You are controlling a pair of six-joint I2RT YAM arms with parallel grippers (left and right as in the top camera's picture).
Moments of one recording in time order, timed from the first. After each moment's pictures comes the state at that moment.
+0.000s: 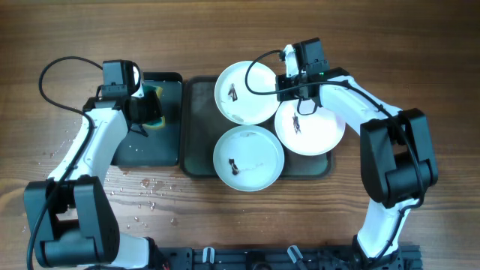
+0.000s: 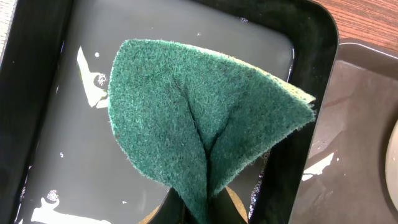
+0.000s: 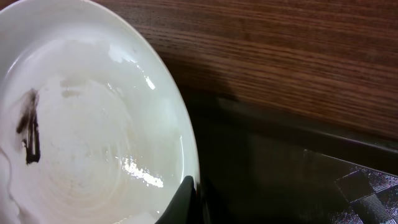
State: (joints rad) left arm 0.05 1.65 1.04 -0.53 0.06 -0.24; right arm 0.29 2.03 1.32 -0.34 -0.21 0.13
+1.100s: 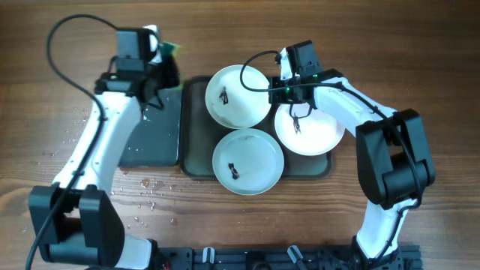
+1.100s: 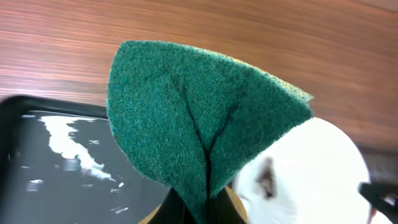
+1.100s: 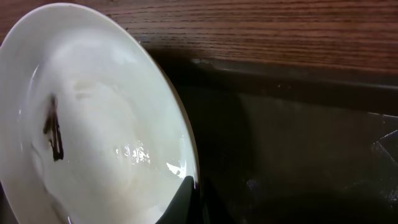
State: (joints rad) left arm -0.12 1.64 1.27 -0.51 0.06 -0.28; right arm 0.33 2.03 1.32 -0.37 -0.27 0.31
